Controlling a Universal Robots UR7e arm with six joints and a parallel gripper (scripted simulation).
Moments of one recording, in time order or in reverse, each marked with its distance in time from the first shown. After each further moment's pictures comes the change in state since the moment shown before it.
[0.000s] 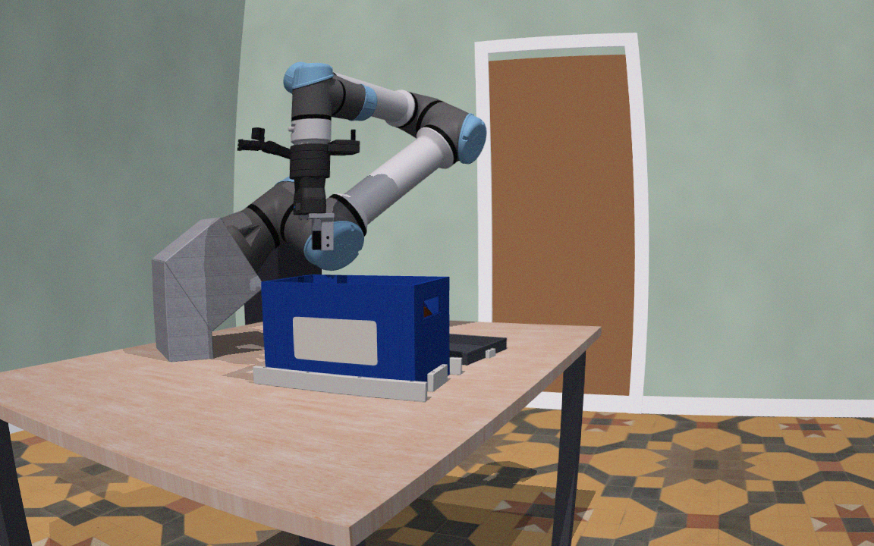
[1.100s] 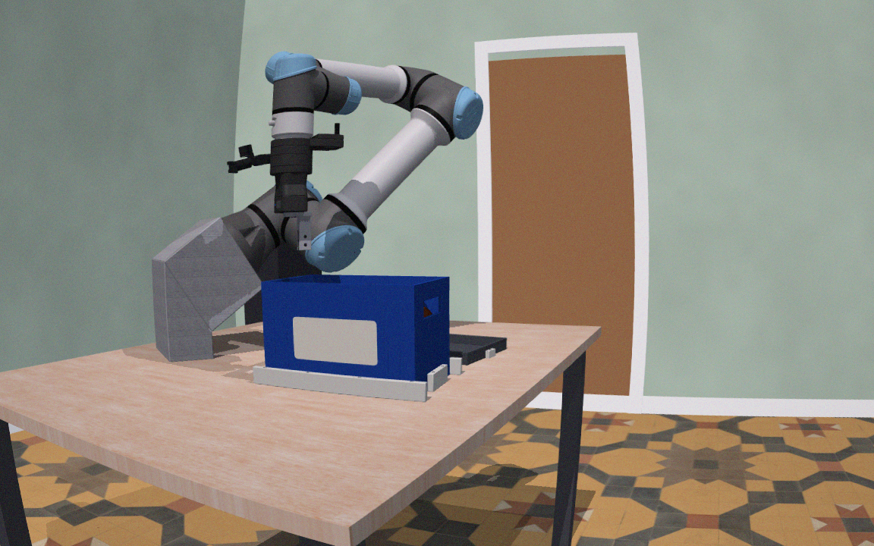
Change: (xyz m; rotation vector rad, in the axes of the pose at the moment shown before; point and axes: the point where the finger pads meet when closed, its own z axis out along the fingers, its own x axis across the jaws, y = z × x) arm 0.049 0.049 -0.003 0.000 0.000 0.000
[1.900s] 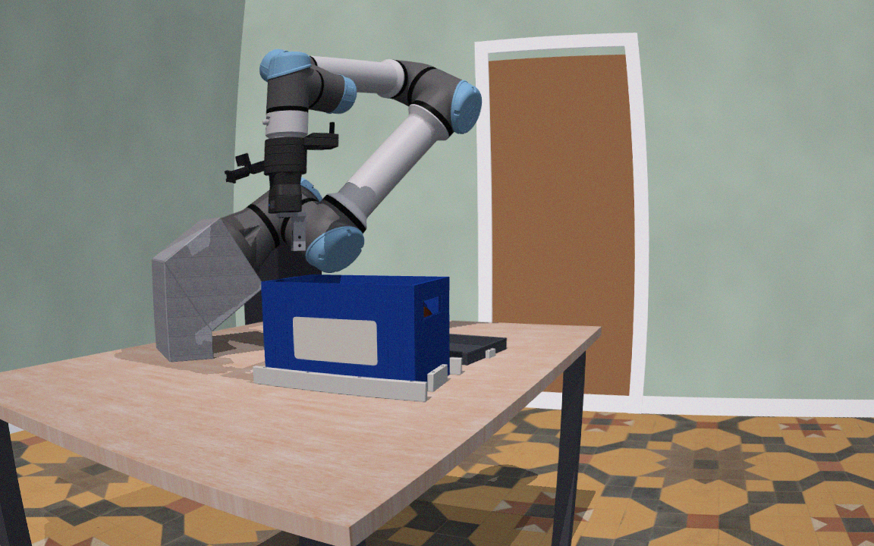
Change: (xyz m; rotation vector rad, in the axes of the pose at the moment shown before) arm 0.013 0.014 0.001 0.000 0.000 0.000
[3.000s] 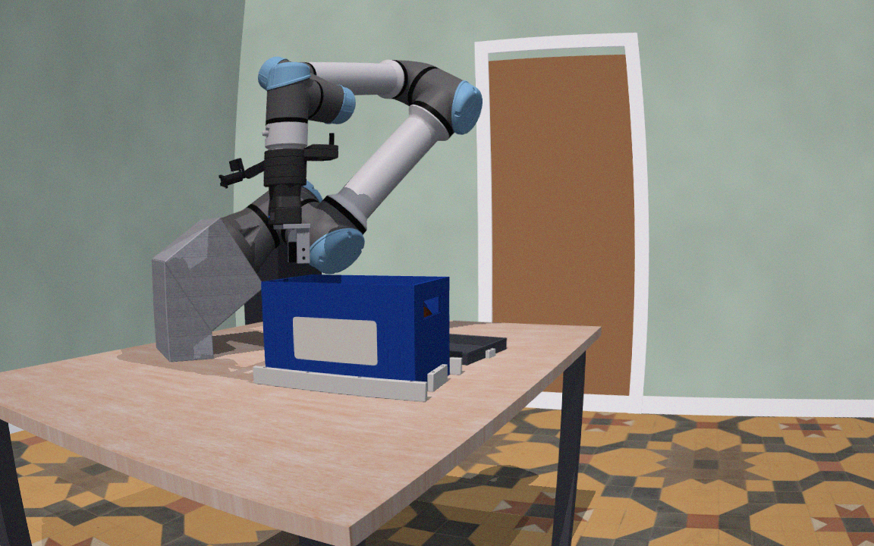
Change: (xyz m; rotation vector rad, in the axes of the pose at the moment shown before) arm 0.000 0.000 0.020 0.000 0.000 0.000
